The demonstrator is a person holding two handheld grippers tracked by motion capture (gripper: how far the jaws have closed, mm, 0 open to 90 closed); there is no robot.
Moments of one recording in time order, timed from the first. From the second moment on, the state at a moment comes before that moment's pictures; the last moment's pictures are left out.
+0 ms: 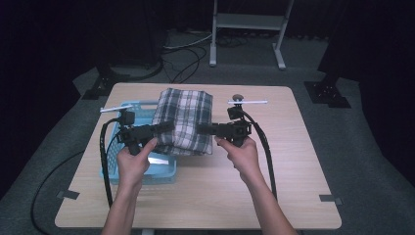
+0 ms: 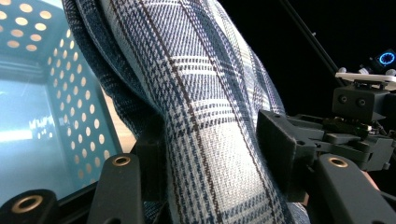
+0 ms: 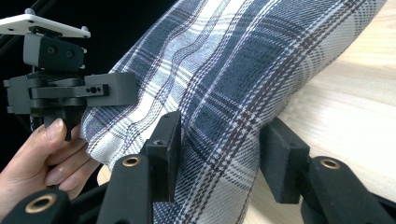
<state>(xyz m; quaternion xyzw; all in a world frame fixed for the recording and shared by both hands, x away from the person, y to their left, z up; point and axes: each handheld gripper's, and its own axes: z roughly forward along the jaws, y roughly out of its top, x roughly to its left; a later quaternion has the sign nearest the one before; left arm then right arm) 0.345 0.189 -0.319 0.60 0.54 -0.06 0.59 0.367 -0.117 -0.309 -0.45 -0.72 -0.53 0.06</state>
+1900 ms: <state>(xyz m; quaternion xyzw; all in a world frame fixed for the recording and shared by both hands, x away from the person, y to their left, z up) 0.339 0.254 -0.315 0.58 0.56 -0.03 0.59 0.386 -0.049 -0.314 -0.42 -0.74 -0.52 0.10</state>
